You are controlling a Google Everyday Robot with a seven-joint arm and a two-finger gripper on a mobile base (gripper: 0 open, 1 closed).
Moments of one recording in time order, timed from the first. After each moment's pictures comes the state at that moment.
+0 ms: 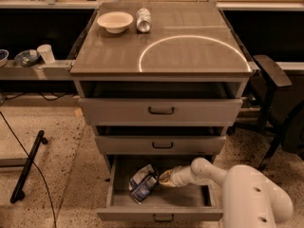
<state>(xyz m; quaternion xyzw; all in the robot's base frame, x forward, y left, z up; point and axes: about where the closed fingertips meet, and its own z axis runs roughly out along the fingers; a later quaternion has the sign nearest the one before) 0.604 -0.064 0.169 -0.60 0.69 0.24 0.32</state>
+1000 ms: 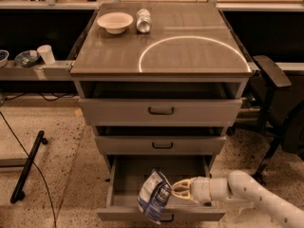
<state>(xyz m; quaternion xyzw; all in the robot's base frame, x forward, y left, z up) 0.473 -0.104 0.369 -0.61 0.58 0.29 0.45</state>
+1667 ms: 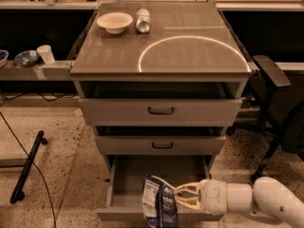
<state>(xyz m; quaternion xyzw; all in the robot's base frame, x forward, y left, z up) 0.391 -0.096 0.552 -0.65 0.51 0.23 0.52</state>
